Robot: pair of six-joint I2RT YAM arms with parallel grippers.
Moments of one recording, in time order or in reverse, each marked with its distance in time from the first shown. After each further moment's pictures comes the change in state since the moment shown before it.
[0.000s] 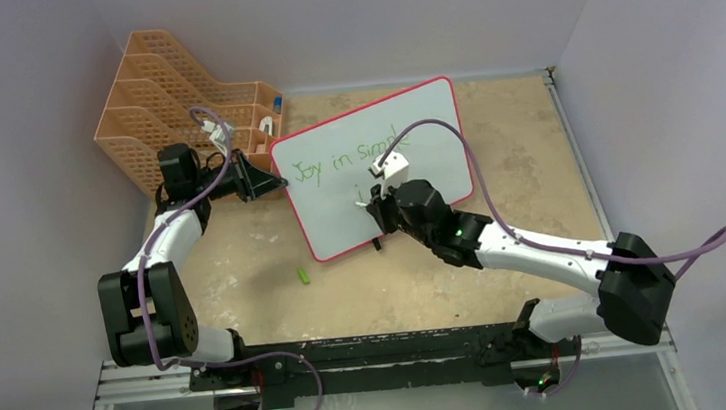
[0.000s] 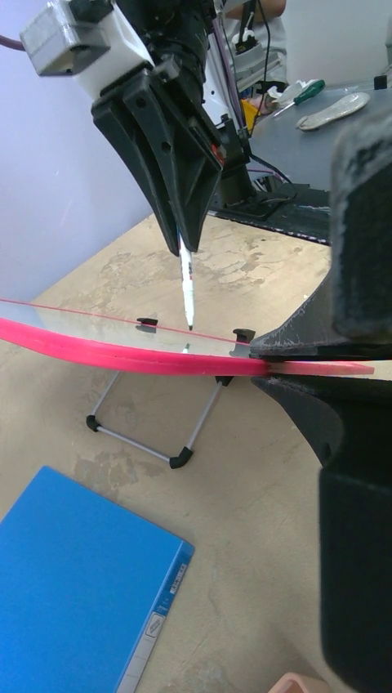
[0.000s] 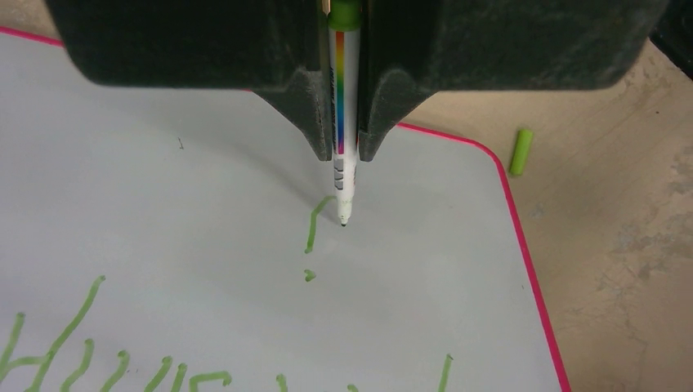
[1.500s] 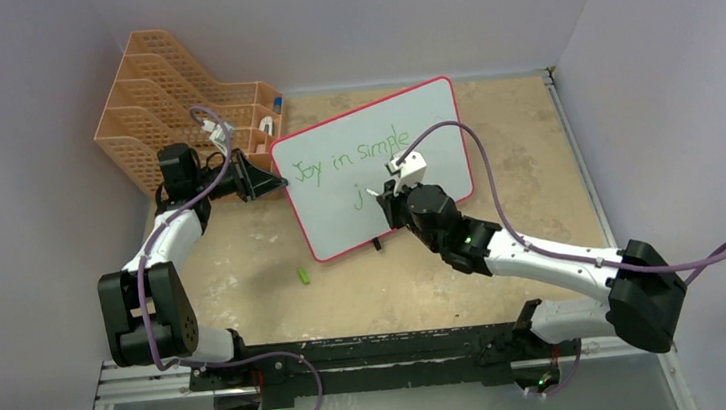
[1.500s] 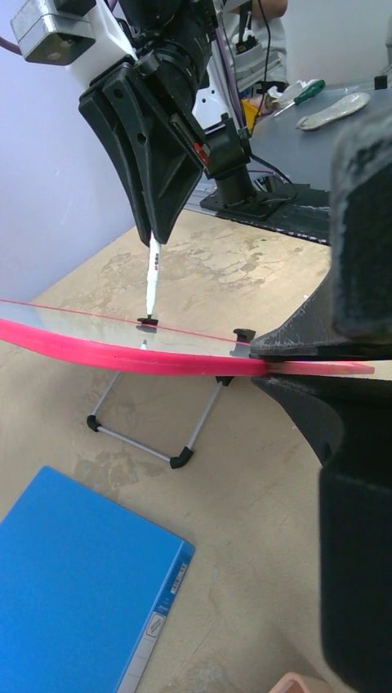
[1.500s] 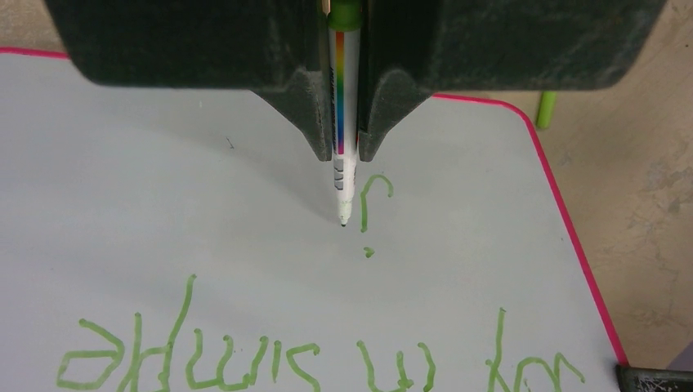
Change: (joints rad) left arm -0.001 0.000 0.003 -0.002 -0.002 0.003; right arm -0.002 -0.078 -0.080 0.108 0.133 0.015
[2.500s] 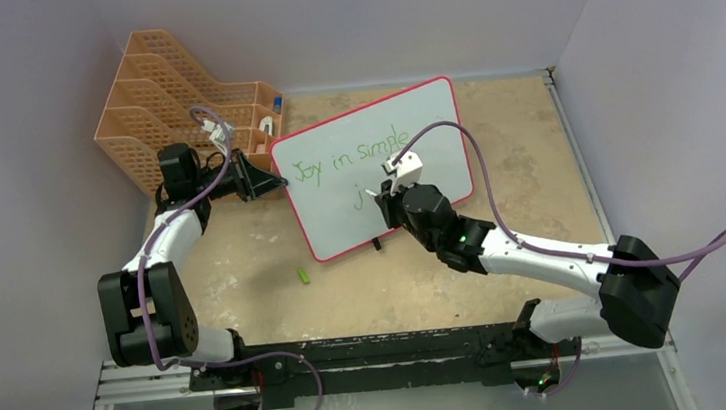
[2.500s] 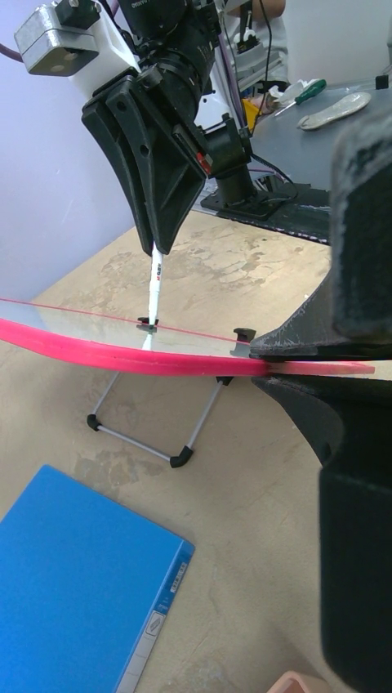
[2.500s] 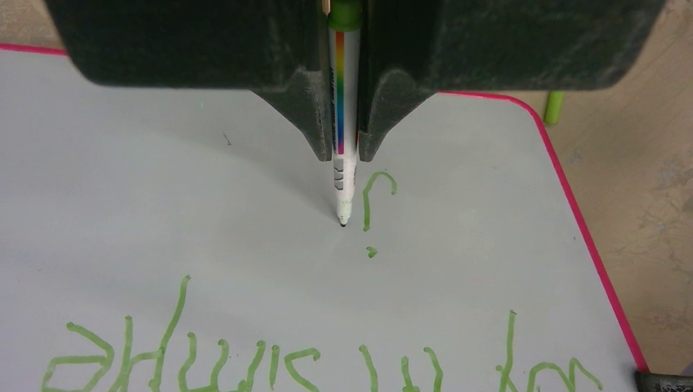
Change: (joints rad) left arm 0.000 0.000 0.000 -0.002 -0.002 0.000; right arm -0.005 0.042 0.006 0.021 0.006 0.000
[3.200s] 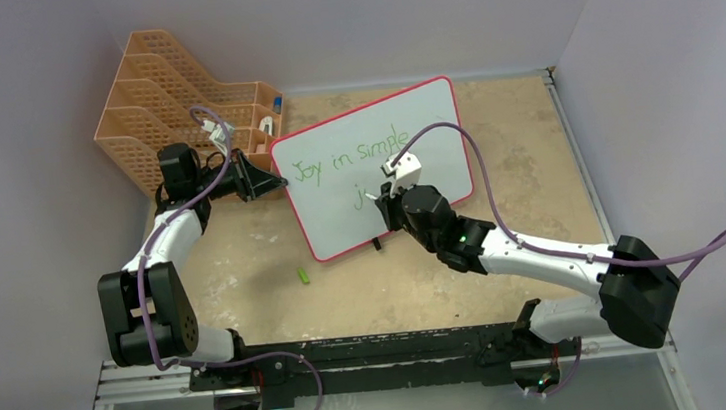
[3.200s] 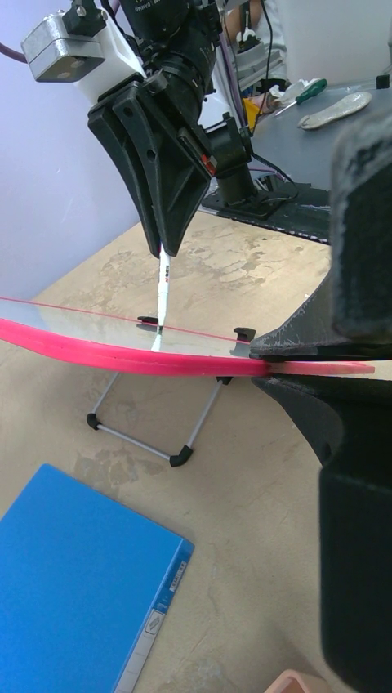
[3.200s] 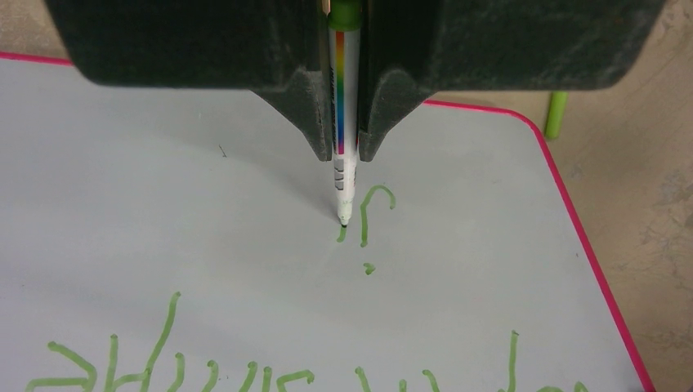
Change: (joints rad) left arm 0.000 0.000 0.001 -0.001 -0.002 0.000; right arm 0.000 0.000 0.000 -0.031 -0.016 0.009
